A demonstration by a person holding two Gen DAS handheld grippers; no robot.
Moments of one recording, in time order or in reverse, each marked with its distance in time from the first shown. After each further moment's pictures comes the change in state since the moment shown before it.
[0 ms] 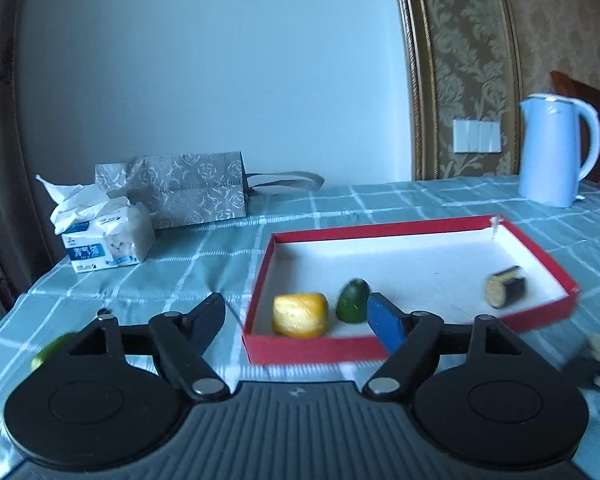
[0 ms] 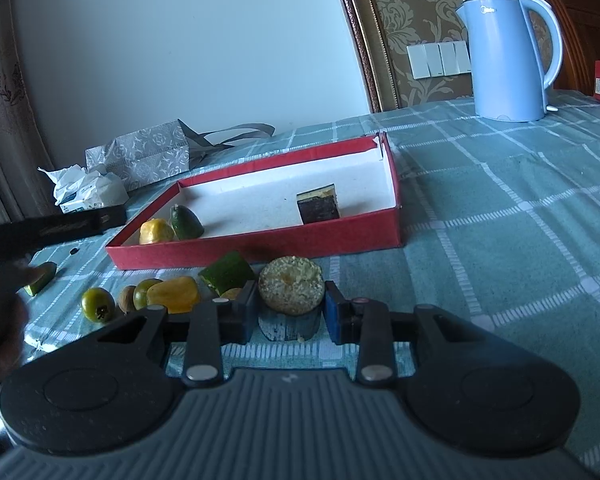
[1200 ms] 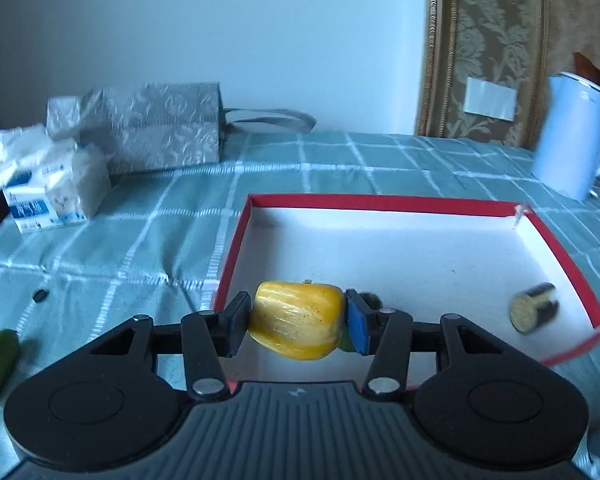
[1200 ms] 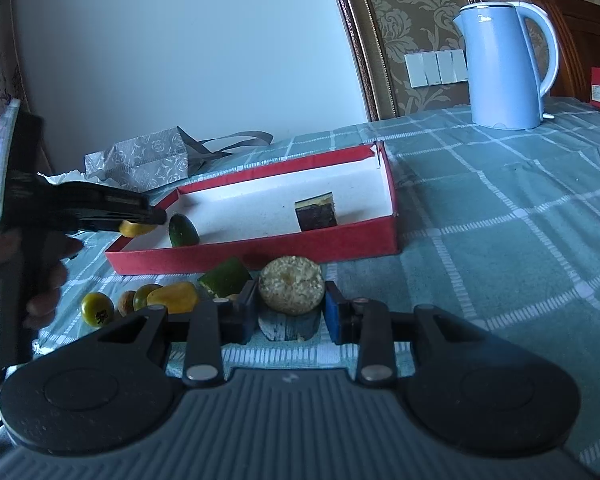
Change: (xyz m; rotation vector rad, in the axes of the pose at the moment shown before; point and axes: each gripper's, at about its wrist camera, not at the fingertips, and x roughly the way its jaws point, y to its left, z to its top) left arm 0.102 0.012 0.029 -0.088 0.219 -0.065; right arm -0.004 0.001 -0.002 -0.006 -0.026 -0.007
